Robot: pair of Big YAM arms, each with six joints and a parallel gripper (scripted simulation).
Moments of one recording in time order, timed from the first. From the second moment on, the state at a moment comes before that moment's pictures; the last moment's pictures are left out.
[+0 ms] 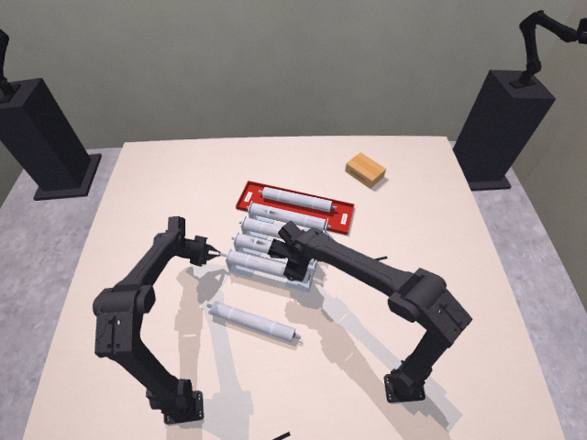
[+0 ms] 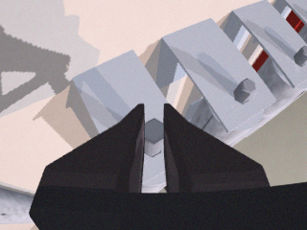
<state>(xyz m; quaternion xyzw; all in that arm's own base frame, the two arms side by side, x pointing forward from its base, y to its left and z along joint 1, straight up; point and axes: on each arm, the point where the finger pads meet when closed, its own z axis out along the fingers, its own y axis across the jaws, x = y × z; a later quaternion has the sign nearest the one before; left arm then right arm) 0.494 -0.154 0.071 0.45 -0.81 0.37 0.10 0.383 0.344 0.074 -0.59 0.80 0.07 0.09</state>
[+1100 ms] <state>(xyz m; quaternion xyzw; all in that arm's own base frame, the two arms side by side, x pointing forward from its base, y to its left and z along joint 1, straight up) 0.494 -0.154 0.071 0.45 -0.81 0.37 0.10 0.383 0.344 0.074 -0.59 0.80 0.07 0.09</state>
